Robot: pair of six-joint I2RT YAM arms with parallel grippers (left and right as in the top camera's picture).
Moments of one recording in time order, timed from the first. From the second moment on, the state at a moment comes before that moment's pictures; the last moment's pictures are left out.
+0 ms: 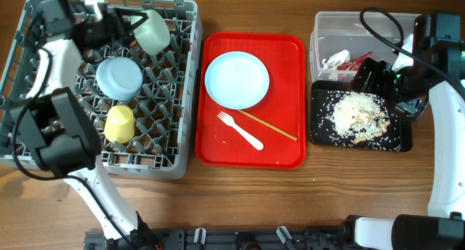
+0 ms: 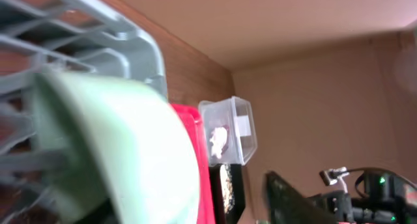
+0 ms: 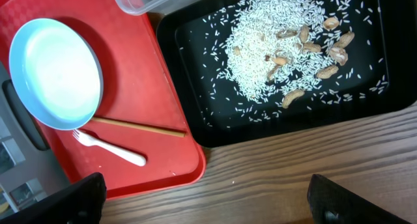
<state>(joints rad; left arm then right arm) 0.30 2.20 1.72 -0.43 1.28 -0.38 -0.15 1.52 1.61 -1.45 -0.17 0.31</state>
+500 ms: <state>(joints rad) 0.48 2.18 1.72 -0.63 1.14 -0.34 -0.15 1.52 1.61 -1.46 -0.17 0.31</state>
